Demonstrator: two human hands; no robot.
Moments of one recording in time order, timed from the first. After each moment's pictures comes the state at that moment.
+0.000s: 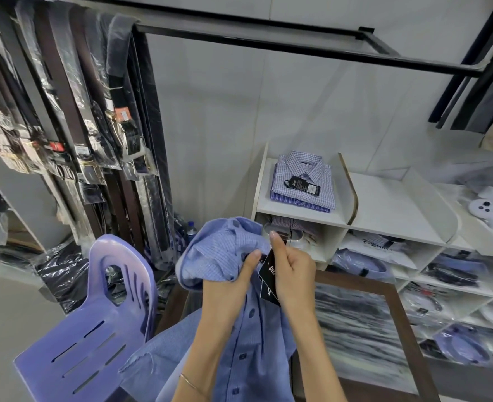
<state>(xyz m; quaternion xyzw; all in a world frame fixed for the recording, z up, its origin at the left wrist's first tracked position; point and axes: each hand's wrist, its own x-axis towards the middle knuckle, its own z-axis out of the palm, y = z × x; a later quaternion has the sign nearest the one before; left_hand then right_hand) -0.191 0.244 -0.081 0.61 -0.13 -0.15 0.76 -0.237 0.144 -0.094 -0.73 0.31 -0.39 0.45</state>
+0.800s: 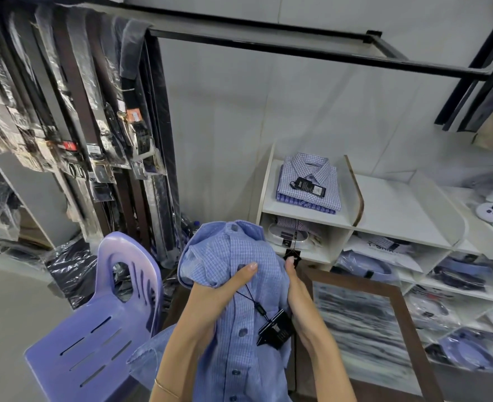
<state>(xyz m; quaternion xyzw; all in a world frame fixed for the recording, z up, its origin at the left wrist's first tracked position) -0.186 0.284 -0.075 0.55 -0.14 -0.32 0.76 -0.262 0.139 -0.135 -0.62 0.31 -0.11 0.71</state>
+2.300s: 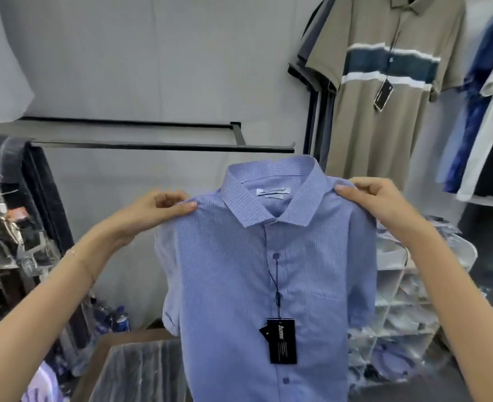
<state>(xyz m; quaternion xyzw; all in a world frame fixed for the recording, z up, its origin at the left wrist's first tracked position) -0.178 0.161 0.126 0.68 -0.53 -0.22 0.45 -0.491 -0.055 0.144 -0.77 0.26 -0.39 0.44</state>
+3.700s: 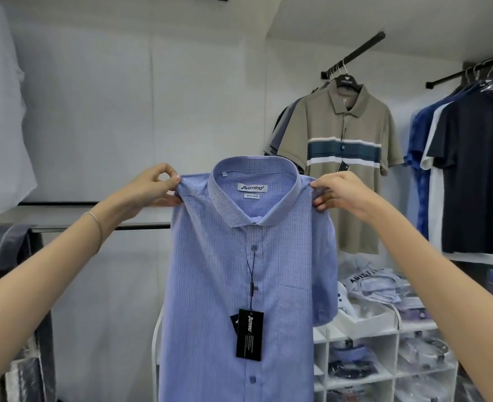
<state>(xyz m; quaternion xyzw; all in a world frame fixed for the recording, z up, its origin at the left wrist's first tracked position) -0.169 0.132 0.281 0.63 -0.53 -0.09 0.57 -0.476 -0.068 0.281 -0.75 0.28 -0.45 0.40</state>
